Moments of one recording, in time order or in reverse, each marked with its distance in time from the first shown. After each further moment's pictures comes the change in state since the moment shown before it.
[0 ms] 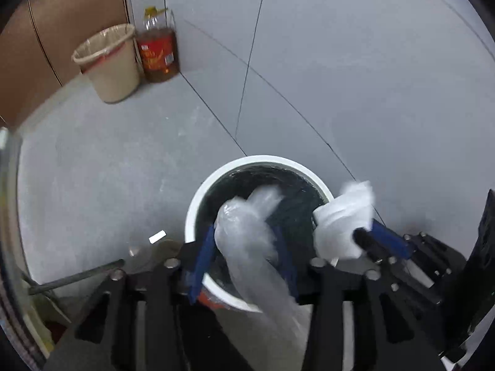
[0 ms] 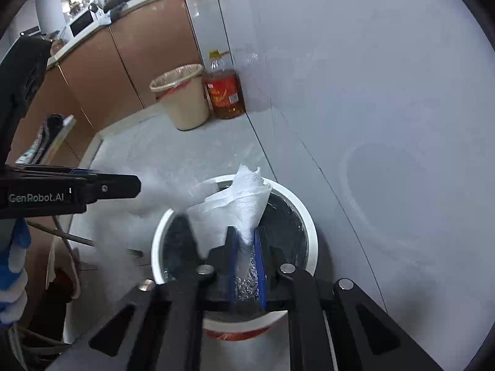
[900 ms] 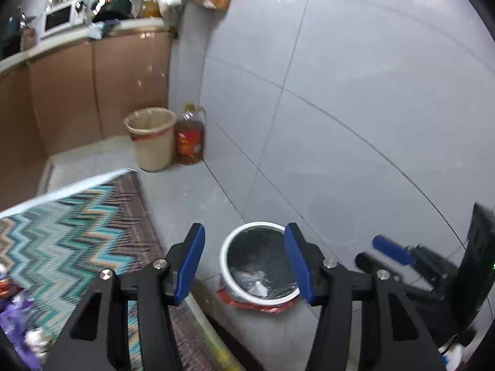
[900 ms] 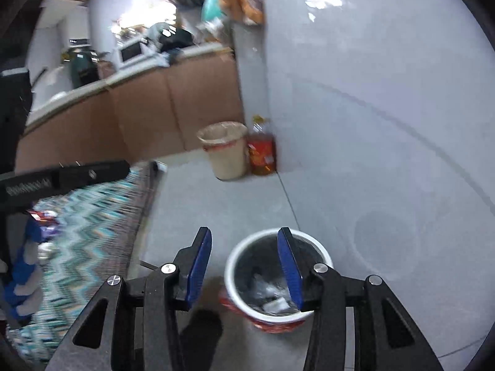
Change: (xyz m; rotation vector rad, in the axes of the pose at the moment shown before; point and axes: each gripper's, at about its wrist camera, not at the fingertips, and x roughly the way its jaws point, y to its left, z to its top) left arm -0.264 0.056 -0.104 -0.062 -0.469 -0.020; right arm -0.192 0.104 0.004 -0.128 -0.269 0.087
